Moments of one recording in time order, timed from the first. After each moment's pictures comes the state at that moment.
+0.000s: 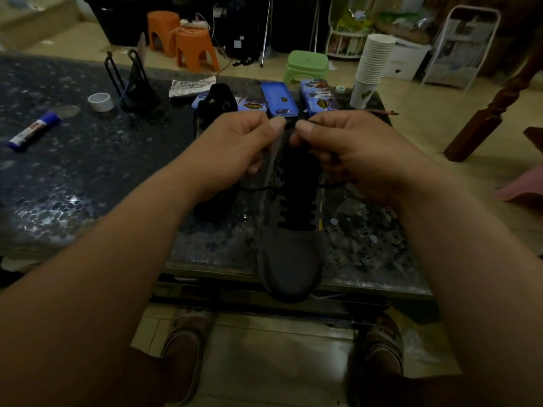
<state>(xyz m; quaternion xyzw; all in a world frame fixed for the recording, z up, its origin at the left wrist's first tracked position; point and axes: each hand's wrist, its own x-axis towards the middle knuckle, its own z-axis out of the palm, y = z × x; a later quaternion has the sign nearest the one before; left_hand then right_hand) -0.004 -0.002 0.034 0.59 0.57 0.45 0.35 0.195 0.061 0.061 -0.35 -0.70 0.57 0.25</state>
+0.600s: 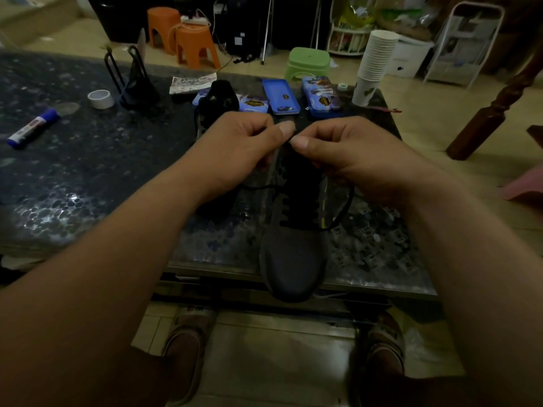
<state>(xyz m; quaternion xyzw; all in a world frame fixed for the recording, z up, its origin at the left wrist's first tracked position) -0.002 -0.008 0.035 0.61 0.60 0.44 0.28 0.197 0.061 0.053 -0.35 -0.75 0.52 0.21</state>
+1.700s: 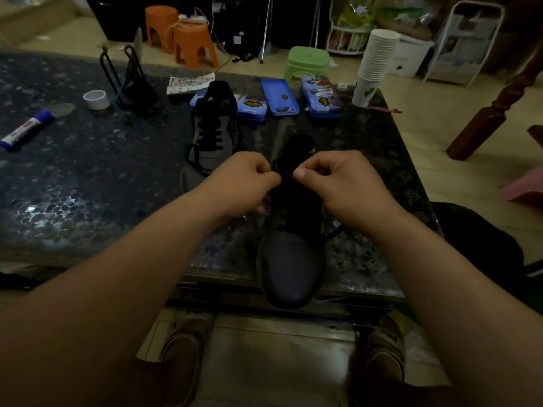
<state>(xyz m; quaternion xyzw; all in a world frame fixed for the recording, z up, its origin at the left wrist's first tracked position) 0.007 0.009 -0.011 0.49 0.70 0.36 0.37 0.187 0.062 -0.003 -0.46 -0.77 0.35 0.27</state>
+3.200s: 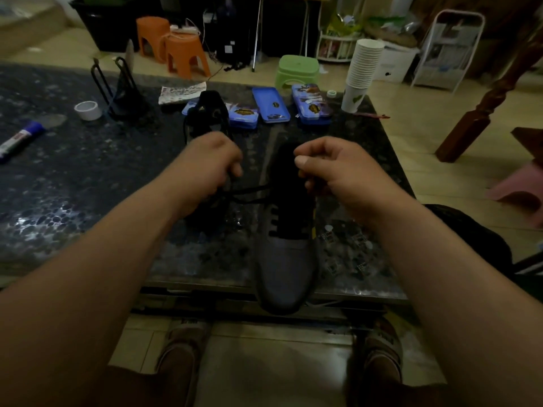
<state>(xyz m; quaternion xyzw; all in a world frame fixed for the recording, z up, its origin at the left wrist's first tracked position) -0.029 0.012 0.009 0.45 0.67 0.44 0.39 0.191 0.068 0.027 -0.46 -0.65 0.53 0.29</state>
